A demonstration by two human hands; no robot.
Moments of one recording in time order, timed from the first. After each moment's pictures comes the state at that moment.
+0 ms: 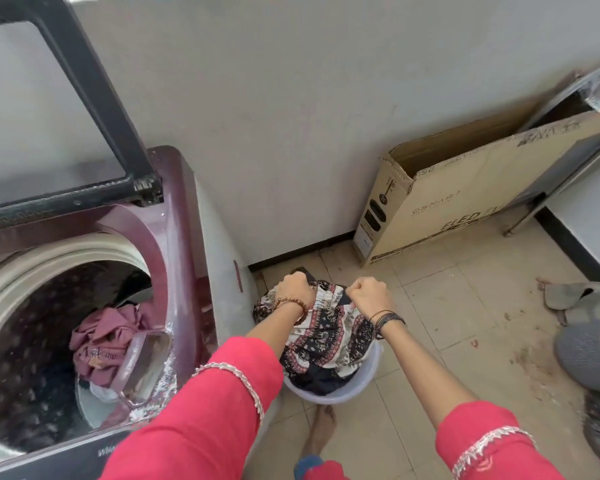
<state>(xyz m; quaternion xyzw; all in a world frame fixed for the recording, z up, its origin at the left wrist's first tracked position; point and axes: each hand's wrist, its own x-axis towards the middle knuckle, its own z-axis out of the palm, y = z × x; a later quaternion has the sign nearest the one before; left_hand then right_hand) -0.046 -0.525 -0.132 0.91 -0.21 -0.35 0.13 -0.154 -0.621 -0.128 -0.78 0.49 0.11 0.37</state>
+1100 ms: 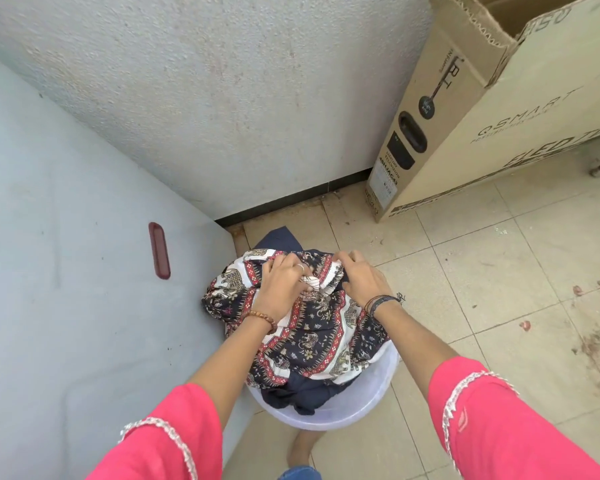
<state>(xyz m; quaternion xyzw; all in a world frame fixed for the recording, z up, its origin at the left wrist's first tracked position) -0.020 -0.581 -0.422 0.87 -0.38 -0.30 0.10 -0.127 -0.720 -0.450 -0.91 0.26 0.19 0.27</state>
